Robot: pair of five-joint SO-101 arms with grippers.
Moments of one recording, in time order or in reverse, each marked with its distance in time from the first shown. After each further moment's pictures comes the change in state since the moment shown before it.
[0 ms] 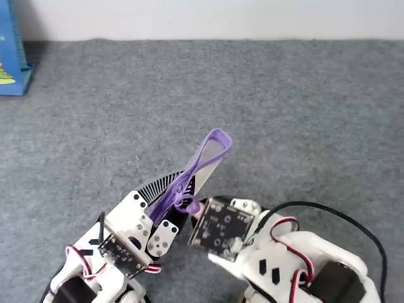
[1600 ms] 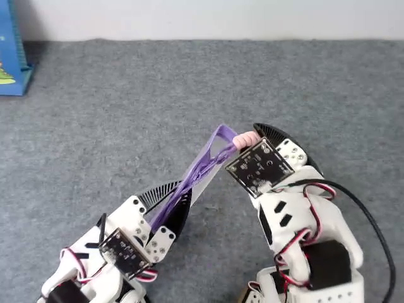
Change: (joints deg) left arm 0.2 0.4 -7.6 12.5 0.4; right arm 35.5 2.9 9.1 -28.5 10.6
